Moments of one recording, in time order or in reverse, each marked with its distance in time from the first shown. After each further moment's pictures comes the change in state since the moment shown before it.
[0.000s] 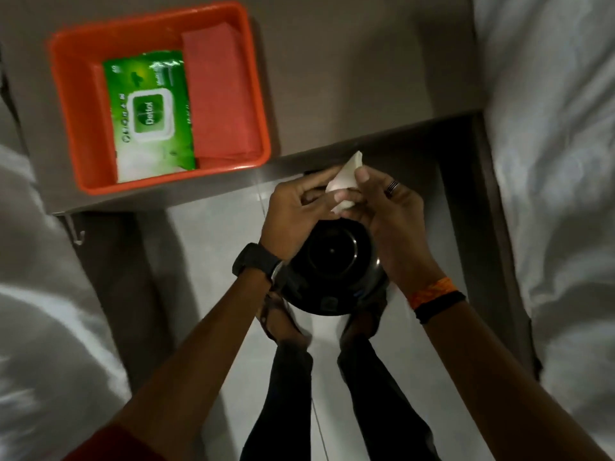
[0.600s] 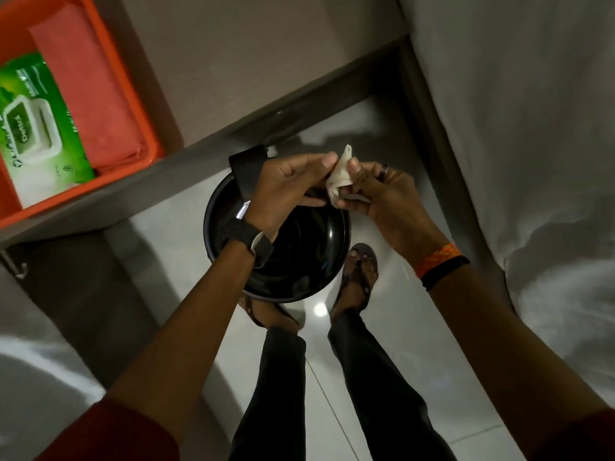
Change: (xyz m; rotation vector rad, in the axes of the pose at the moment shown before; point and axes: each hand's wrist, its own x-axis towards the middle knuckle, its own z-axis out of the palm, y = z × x) left_hand 0.038 -0.020 0.105 0.082 -0.126 -0.269; right_hand 0.014 0.020 -0.136 0.070 0.014 0.178
